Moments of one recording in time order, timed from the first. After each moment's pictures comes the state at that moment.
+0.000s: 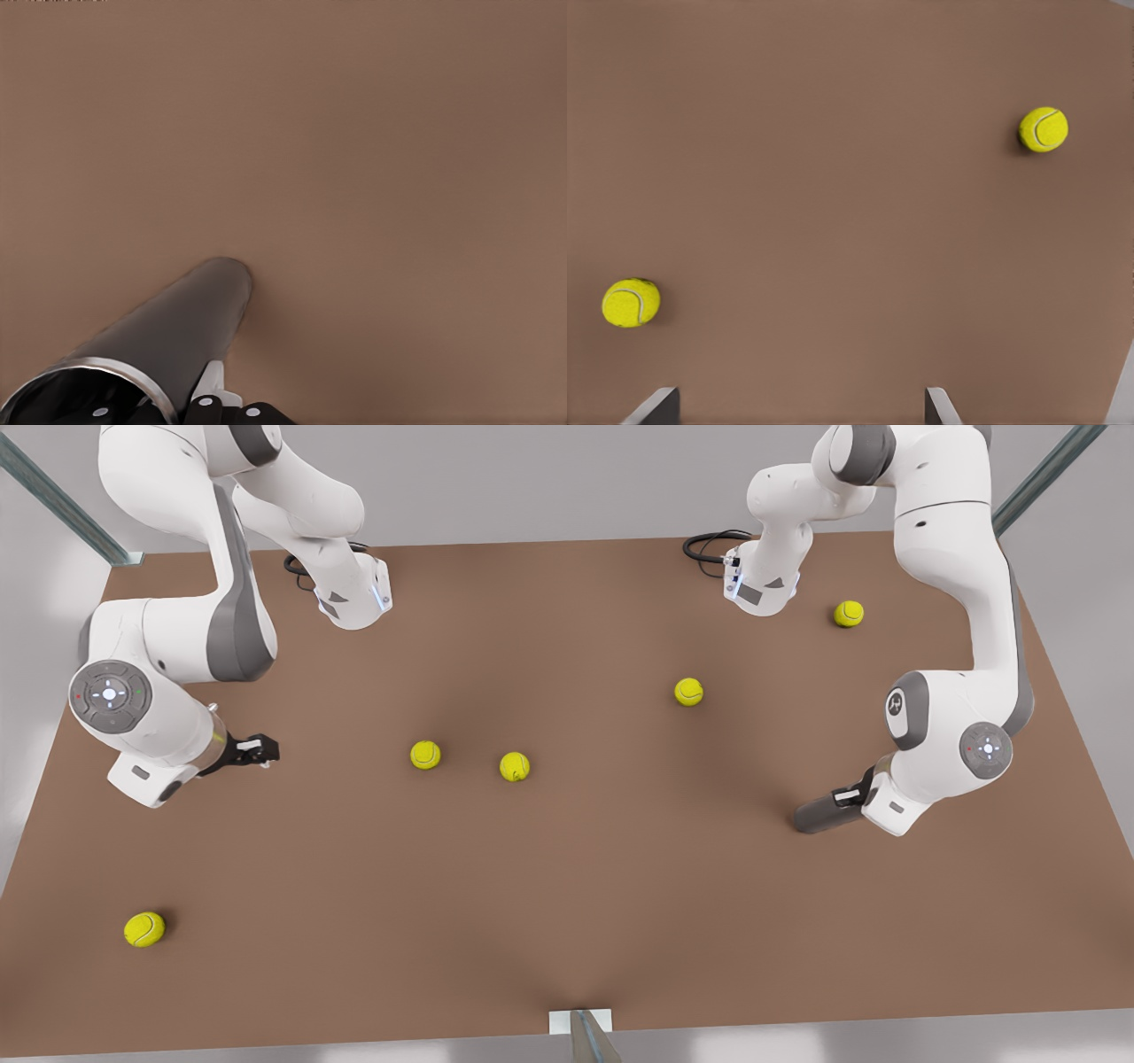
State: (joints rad) left arm 0.02 0.37 -0.05 -1.68 -0.03 1.95 -0.14; right arm -0.12 0.24 0.26 -1.43 -0.24 1.49 -0.04
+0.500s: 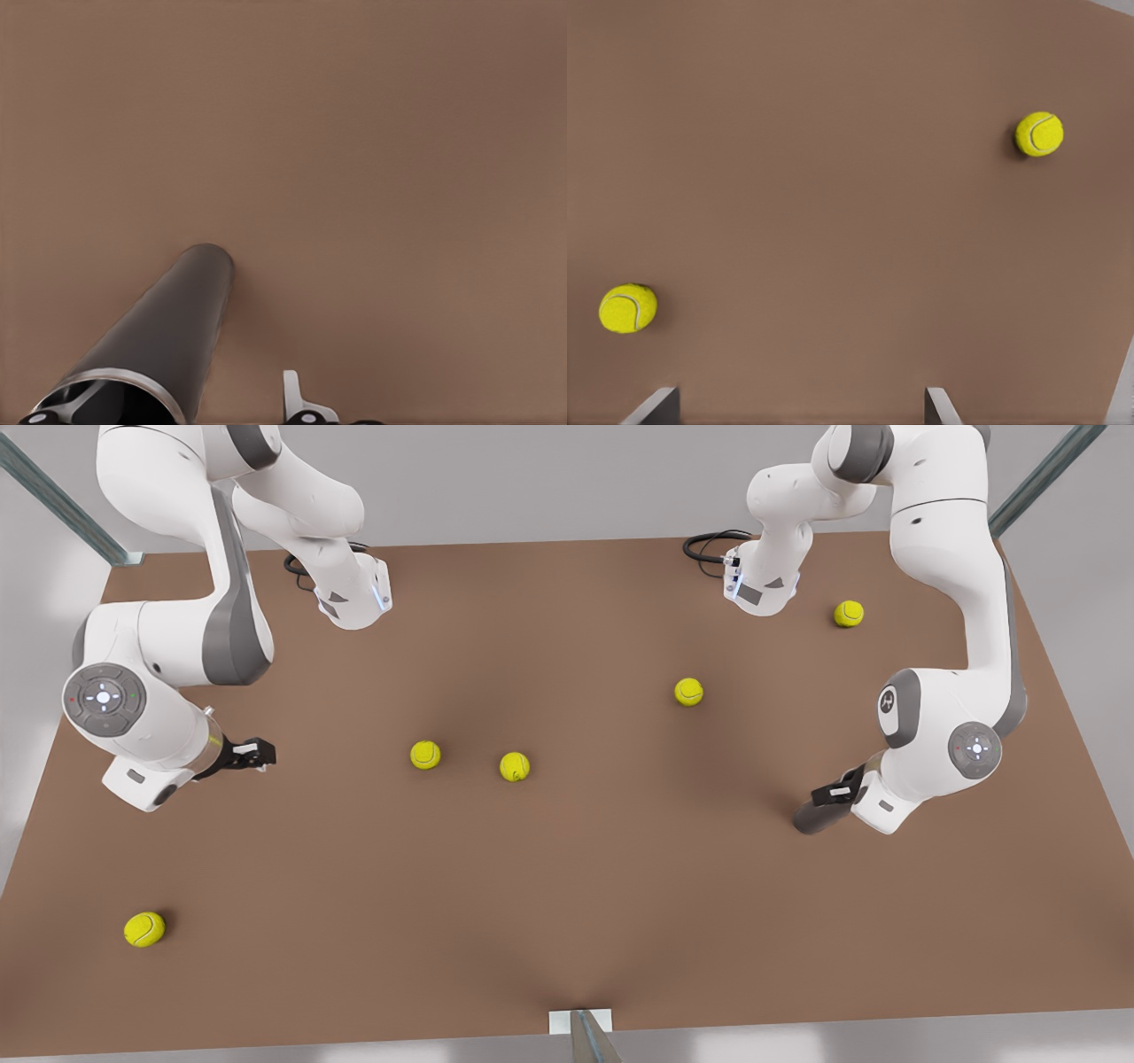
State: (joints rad) left arm 0.02 0.36 -0.08 -1.68 -0.02 1.92 -0.17; right arm -0.12 0.25 0.26 -1.41 -0.24 1.48 -0.05
